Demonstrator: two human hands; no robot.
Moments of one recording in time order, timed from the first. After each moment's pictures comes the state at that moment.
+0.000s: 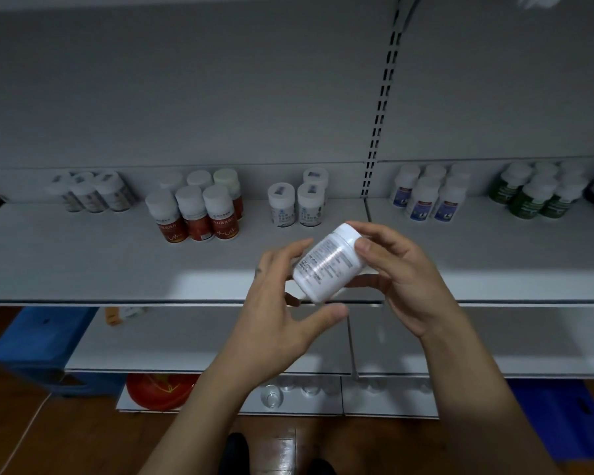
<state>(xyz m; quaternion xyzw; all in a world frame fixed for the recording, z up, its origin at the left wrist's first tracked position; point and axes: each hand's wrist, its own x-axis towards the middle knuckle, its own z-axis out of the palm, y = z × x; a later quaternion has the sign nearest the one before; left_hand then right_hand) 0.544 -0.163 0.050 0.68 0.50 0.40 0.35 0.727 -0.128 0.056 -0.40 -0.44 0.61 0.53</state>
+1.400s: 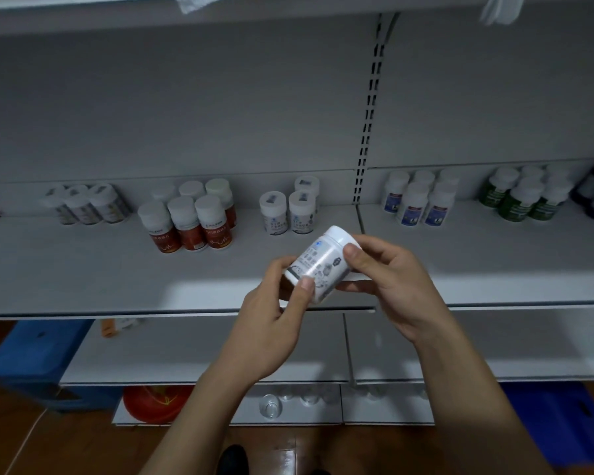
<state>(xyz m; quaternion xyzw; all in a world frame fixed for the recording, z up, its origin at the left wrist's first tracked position) 0.553 -0.155 0.046 0.67 0.53 0.38 0.37 0.732 -0.128 0.055 -0.44 -0.43 0.59 0.53</state>
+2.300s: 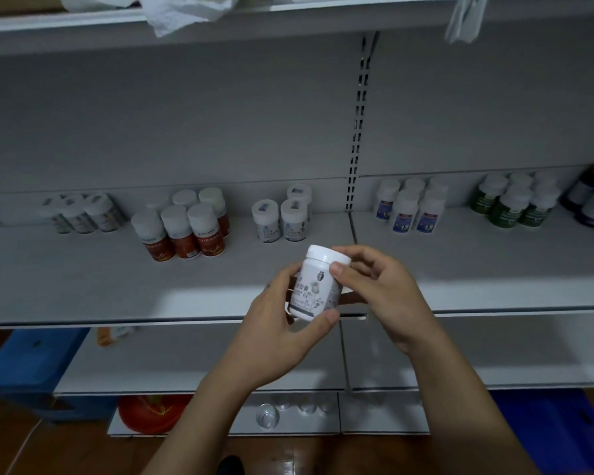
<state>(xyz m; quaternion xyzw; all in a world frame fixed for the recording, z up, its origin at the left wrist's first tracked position) 0.567 -0.151 0.038 0.71 0.50 0.35 0.34 0.740 -0.134 0.052 -0.45 -0.48 0.55 0.52</state>
